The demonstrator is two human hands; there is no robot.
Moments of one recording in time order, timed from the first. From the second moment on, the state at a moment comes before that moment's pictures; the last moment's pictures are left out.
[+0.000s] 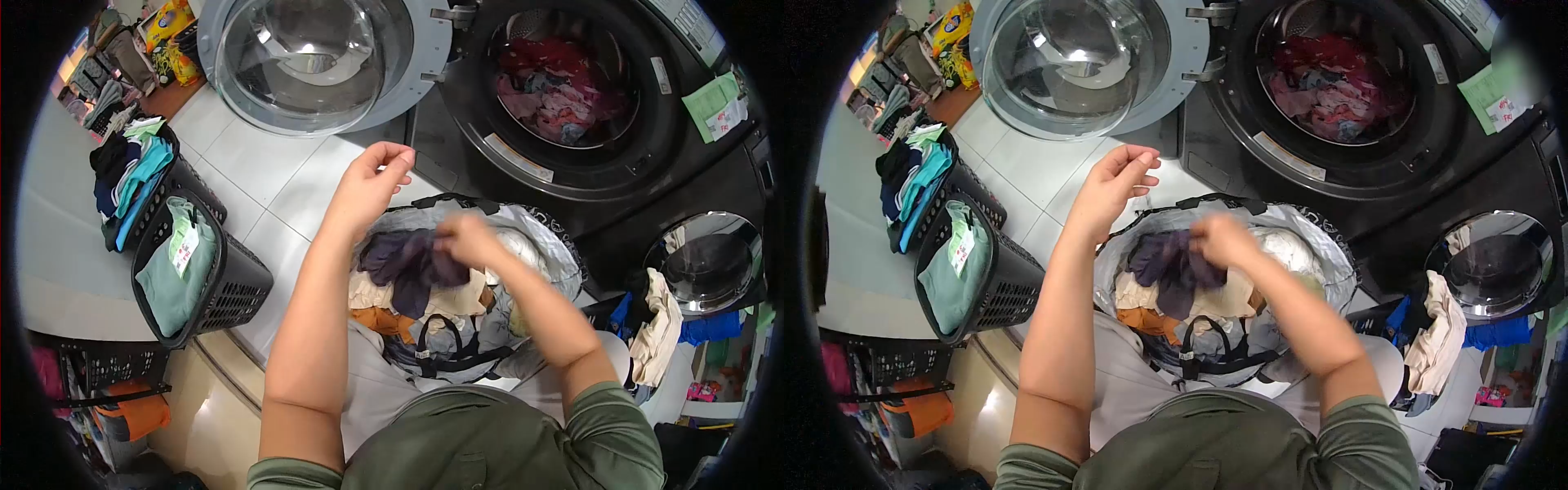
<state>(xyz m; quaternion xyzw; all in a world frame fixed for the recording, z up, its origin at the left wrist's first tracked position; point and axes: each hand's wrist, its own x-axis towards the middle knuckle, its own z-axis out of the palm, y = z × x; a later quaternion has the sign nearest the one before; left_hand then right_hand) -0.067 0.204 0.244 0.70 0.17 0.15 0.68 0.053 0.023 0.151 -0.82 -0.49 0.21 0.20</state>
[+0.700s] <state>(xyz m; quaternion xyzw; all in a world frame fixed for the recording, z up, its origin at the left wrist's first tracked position) -0.080 0.202 0.238 0.76 0.19 0.35 0.51 0.214 -0.014 0.251 -0.40 -0.16 0.11 0.90</state>
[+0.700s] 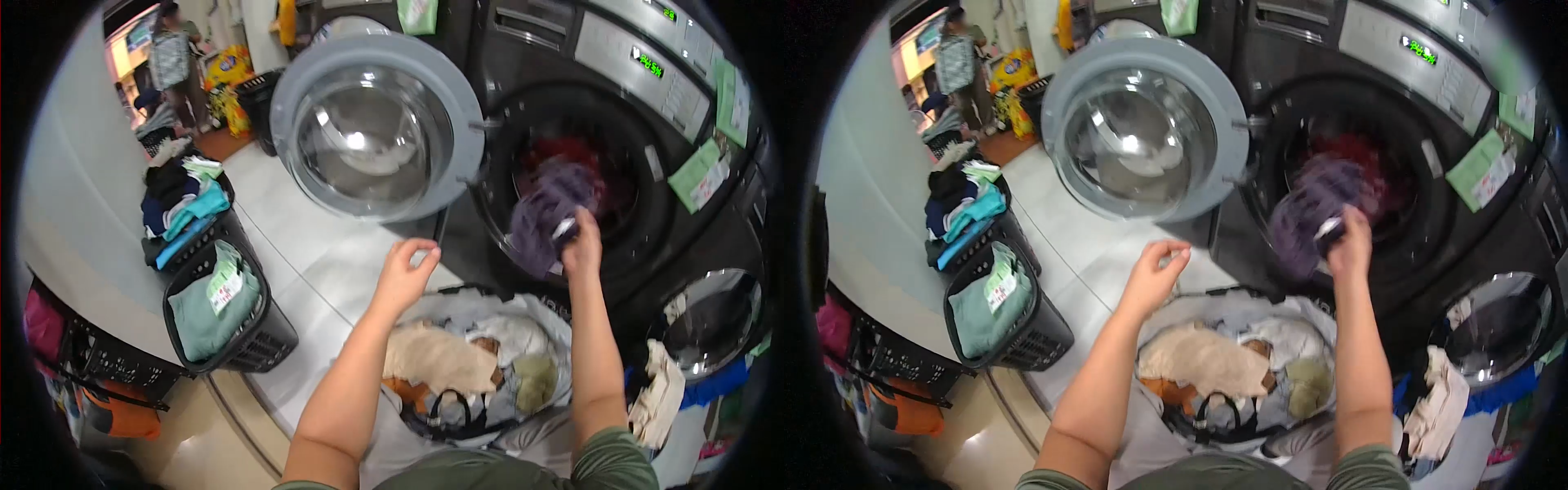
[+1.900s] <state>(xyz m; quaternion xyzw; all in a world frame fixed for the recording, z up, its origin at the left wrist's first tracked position) -0.086 0.174 0.250 0.82 -0.06 0.02 0.57 0.053 0.015 0.362 -0.57 -0.42 0.12 0.69</state>
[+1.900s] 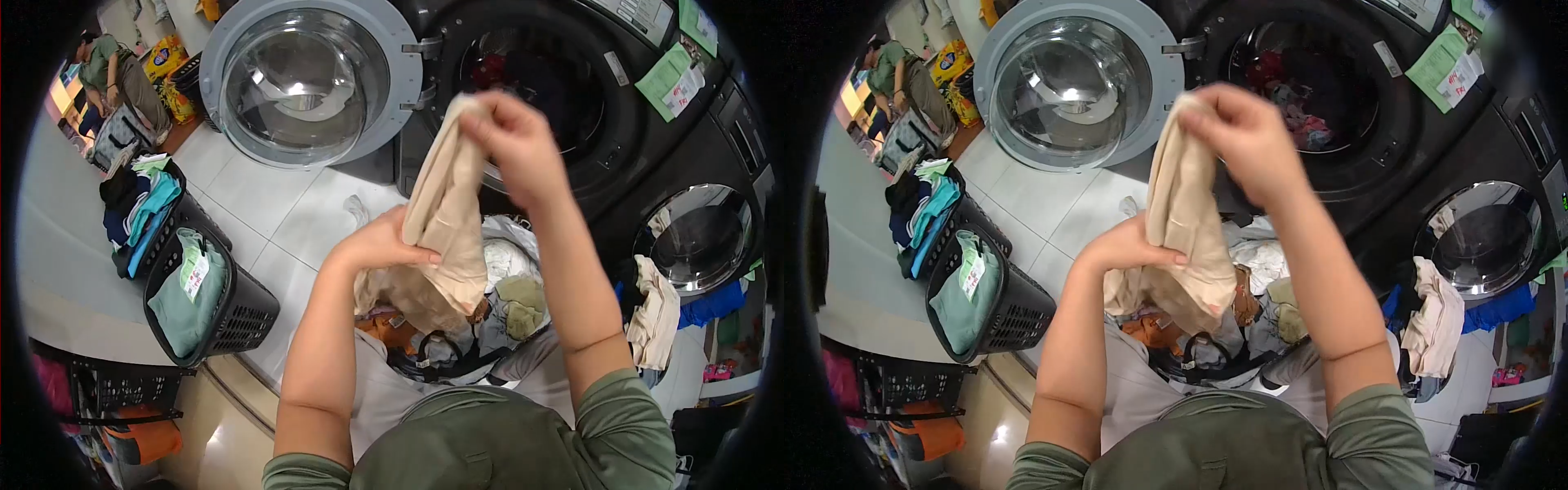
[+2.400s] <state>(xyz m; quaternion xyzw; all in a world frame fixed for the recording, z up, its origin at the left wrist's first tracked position) -0.079 0.188 0.258 0.59 0.13 0.19 0.77 0.189 0.018 0.265 -0.63 -0.09 0.23 0.73</state>
